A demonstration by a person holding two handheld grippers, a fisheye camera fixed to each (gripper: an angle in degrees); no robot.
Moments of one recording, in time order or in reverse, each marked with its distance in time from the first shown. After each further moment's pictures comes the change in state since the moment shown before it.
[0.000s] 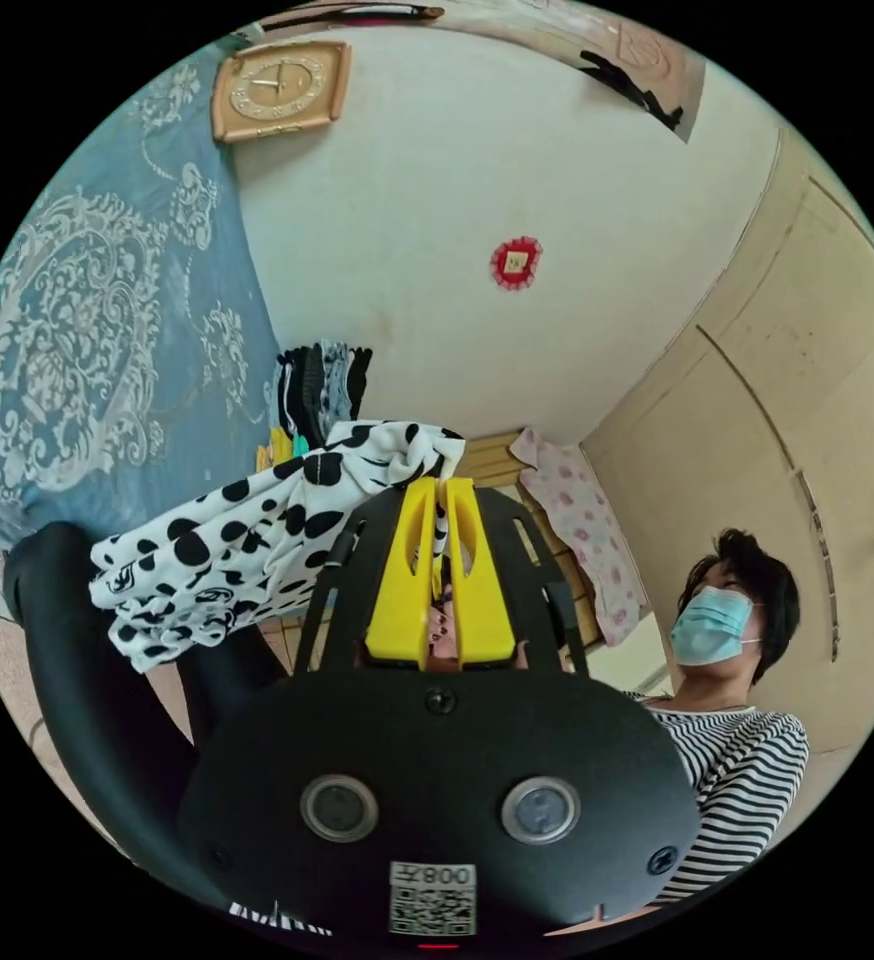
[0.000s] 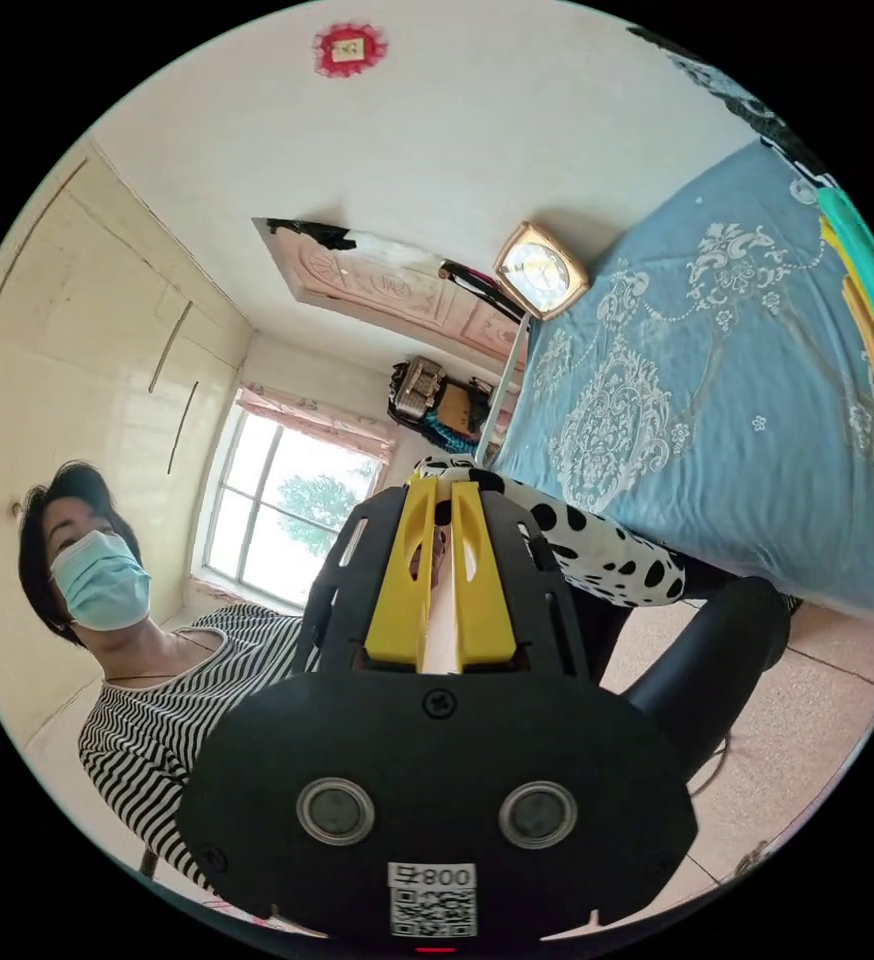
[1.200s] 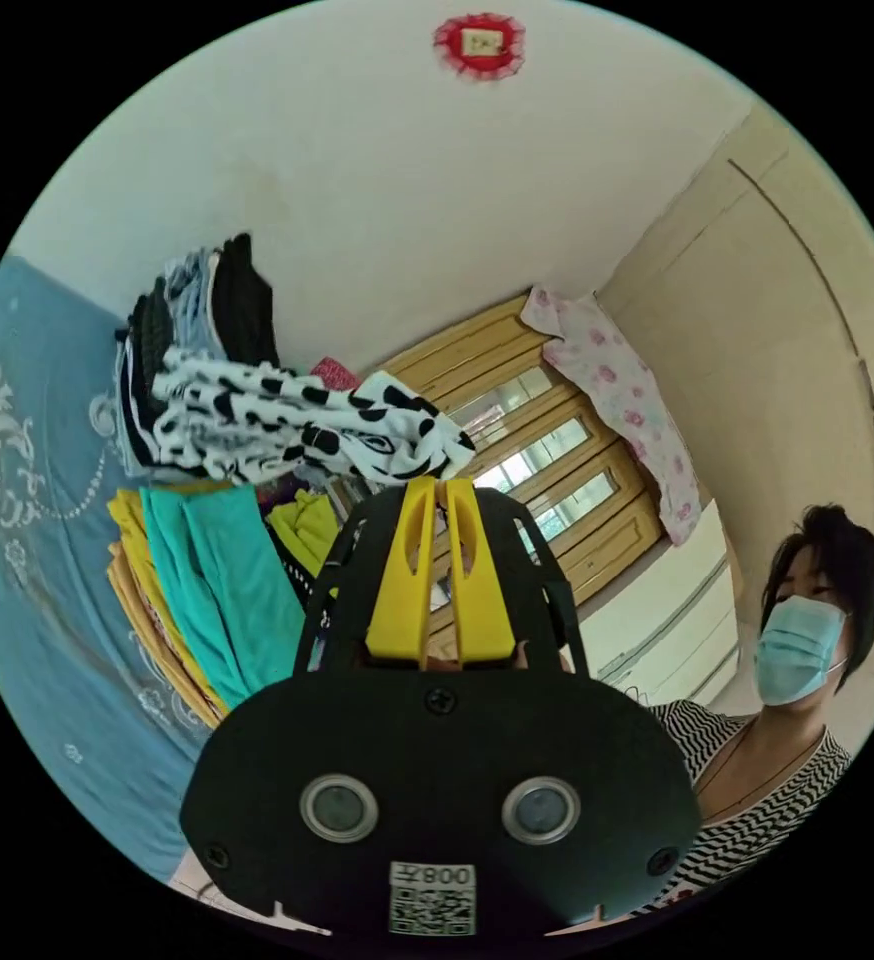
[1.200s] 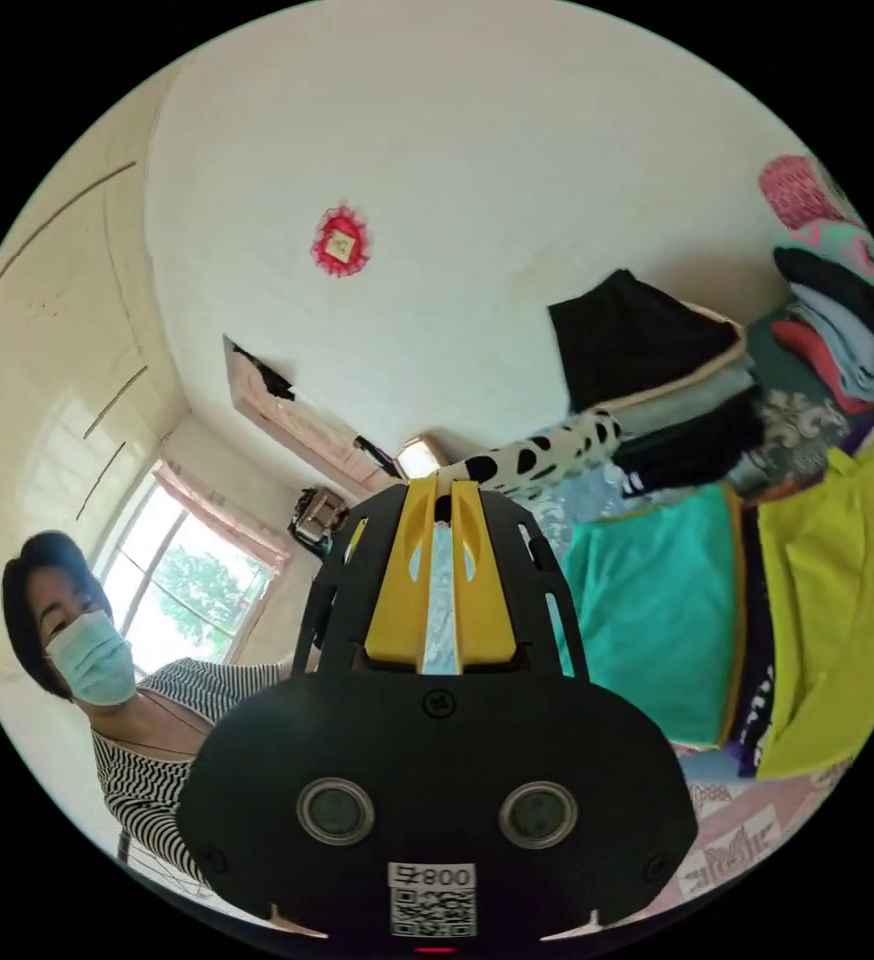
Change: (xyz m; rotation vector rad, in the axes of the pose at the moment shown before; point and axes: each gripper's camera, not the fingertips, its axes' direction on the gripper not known) left arm -0.411 -0.054 0.483 -0.410 -0.050 0.244; right arm -0.001 -0.134 -0.672 0.346 0.377 -0.079
